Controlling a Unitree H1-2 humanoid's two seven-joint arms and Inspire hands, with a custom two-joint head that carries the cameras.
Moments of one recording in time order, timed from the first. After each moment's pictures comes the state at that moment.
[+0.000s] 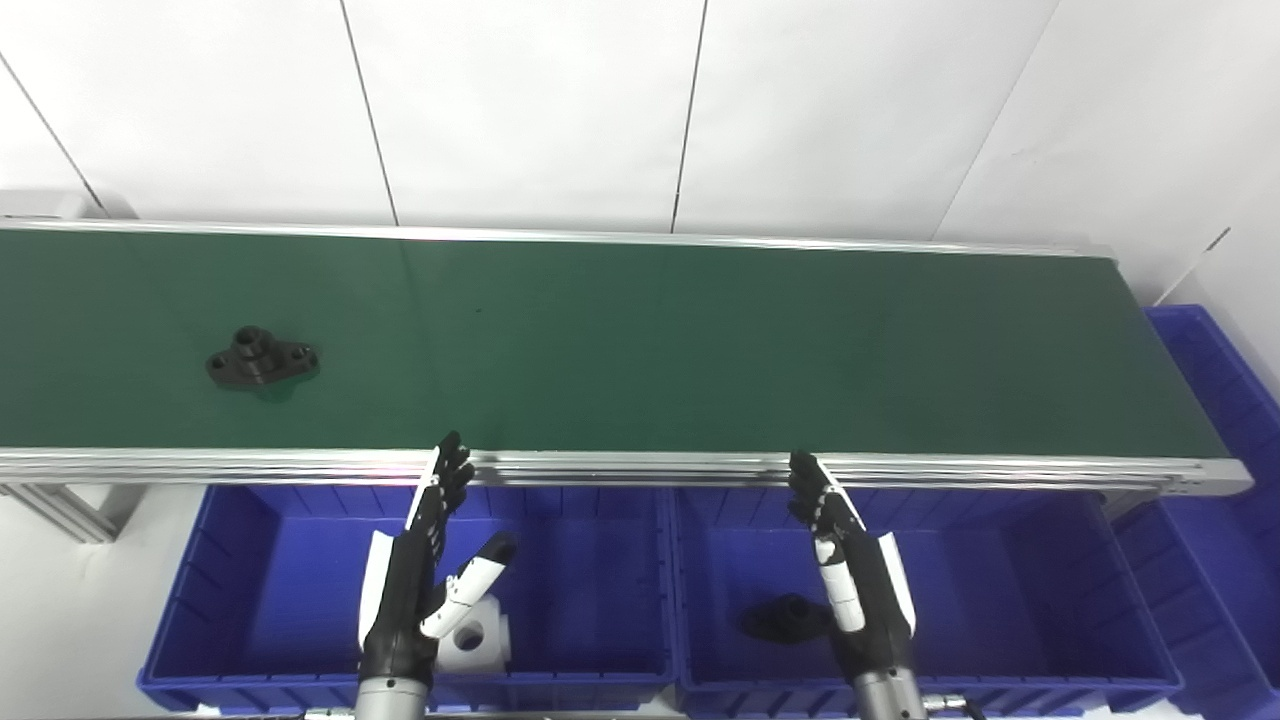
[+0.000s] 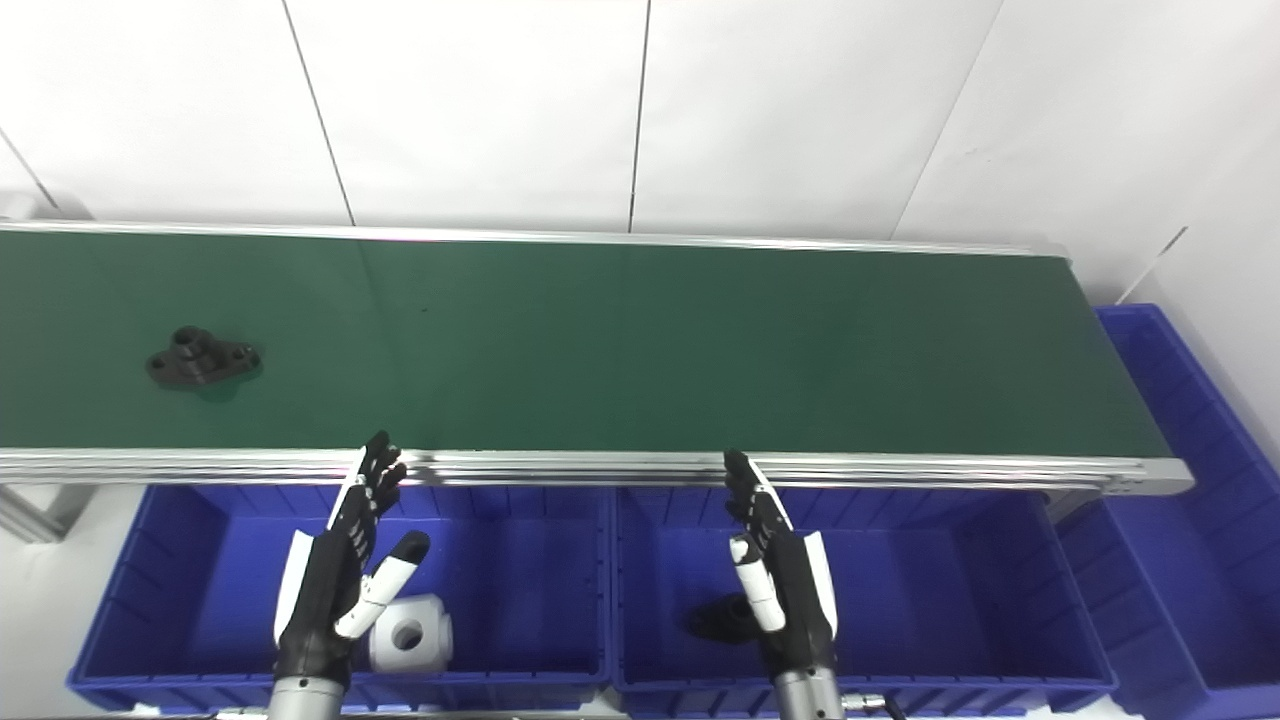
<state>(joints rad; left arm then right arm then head) 0.14 -0.08 -0.21 0.16 0.22 -0.33 0.04 0.25 -0.03 -0.03 0.13 0.01 -0.38 -0.02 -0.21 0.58</state>
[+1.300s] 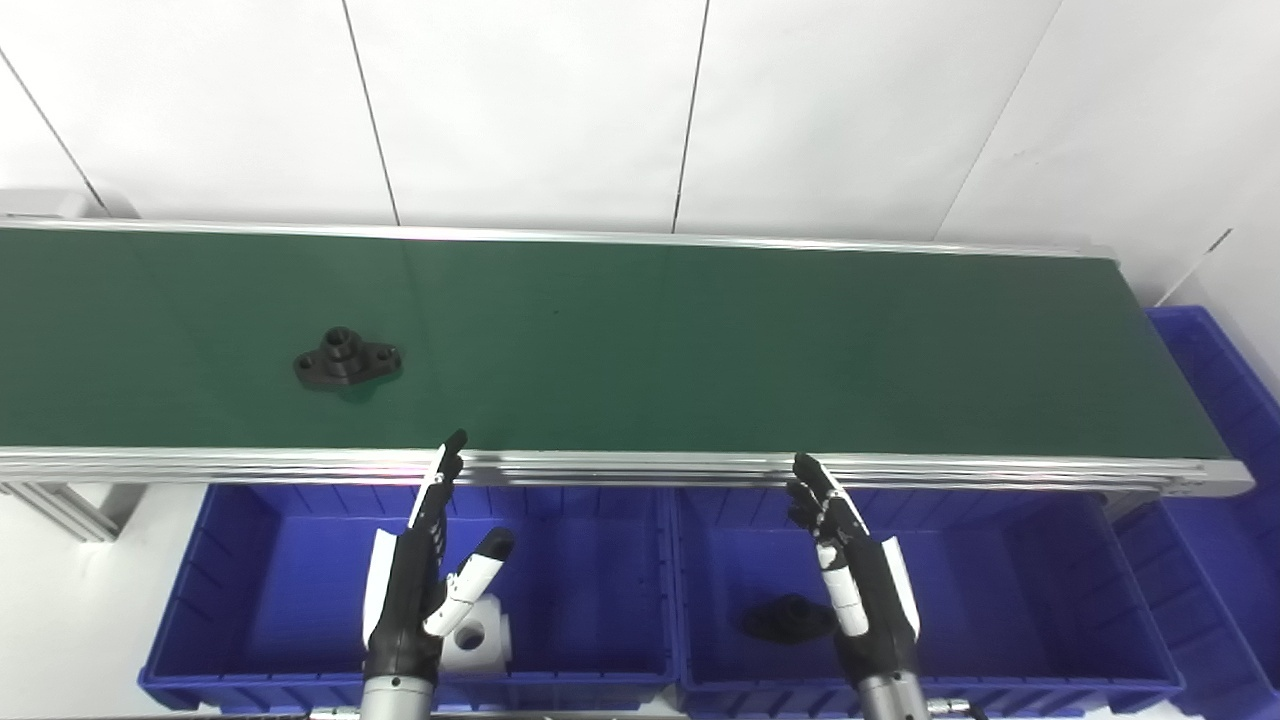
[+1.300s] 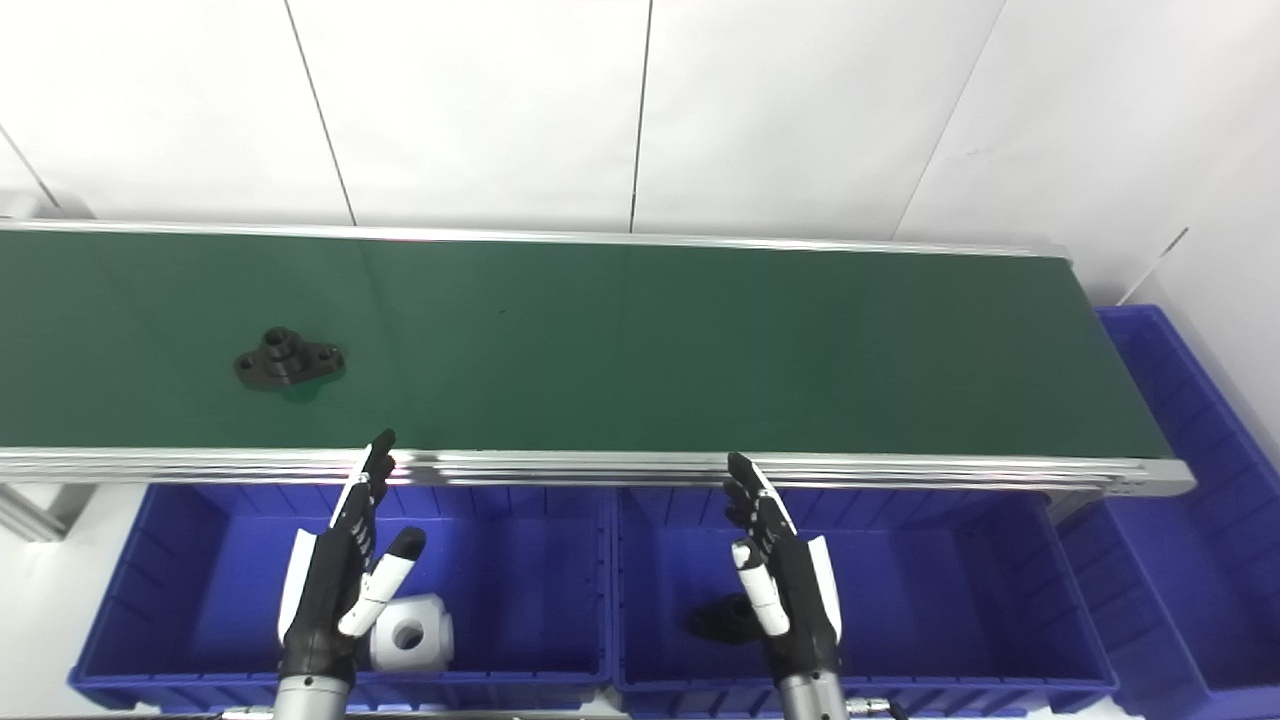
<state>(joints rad) 0.14 -0.09 -0.21 0.16 0.22 -0.34 0.04 0.25 -0.04 -0.03 0.15 0.01 -0.40 -0.02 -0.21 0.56</state>
